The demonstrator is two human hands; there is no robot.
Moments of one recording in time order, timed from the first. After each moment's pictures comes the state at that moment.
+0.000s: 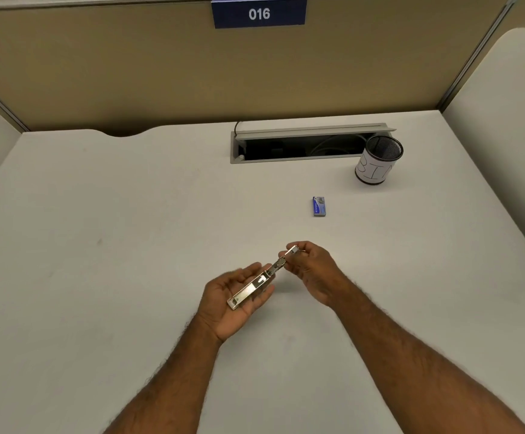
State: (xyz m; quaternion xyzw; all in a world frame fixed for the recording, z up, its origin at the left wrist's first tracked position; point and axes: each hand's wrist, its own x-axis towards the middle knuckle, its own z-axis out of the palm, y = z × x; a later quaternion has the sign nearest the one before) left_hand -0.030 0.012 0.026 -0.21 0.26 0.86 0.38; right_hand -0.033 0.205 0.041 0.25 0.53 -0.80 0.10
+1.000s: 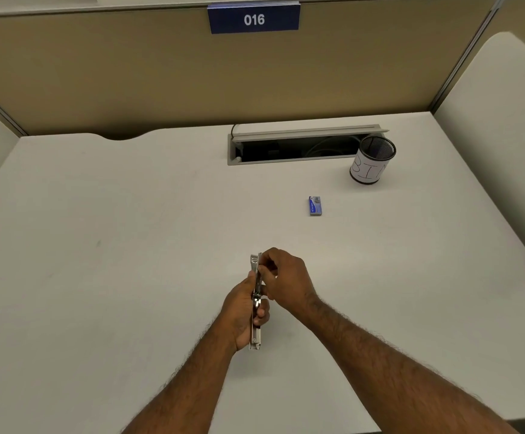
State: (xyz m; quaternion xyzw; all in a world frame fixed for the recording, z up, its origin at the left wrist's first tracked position) left_hand -0.004 0.041 0.022 -0.23 0.50 0.77 0.32; right_hand -0.011 0.158 0.048 0.09 0.88 -0.46 0.00
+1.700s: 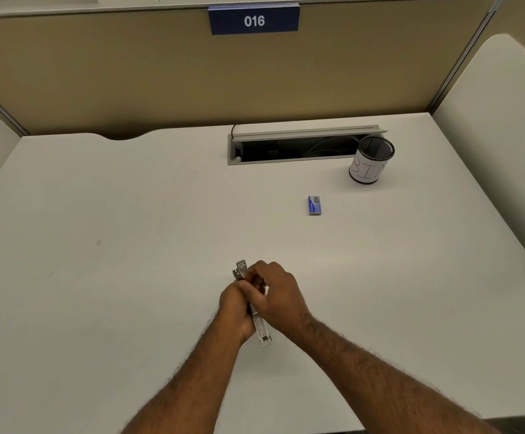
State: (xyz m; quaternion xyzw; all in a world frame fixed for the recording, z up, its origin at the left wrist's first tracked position) left_hand -0.007 0.044 0.035 -0.32 0.40 0.81 0.29; right_hand 0.019 0.138 0.047 0.01 0.88 -0.47 -0.03
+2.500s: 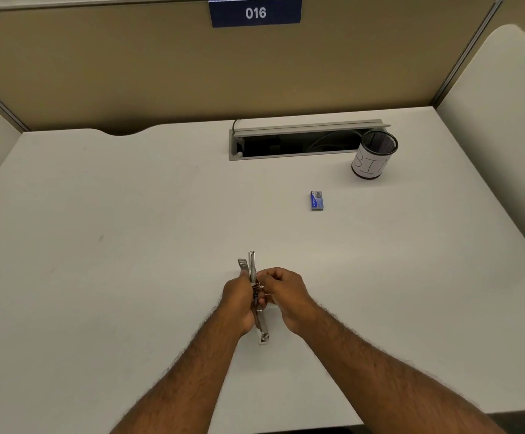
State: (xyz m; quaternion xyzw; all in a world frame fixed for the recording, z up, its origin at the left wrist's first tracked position) left_hand -0.012 0.047 0.040 -0.35 0.56 0.69 0.28; right_hand 0.011 0.140 0.032 0.32 0.58 -0.73 0.14
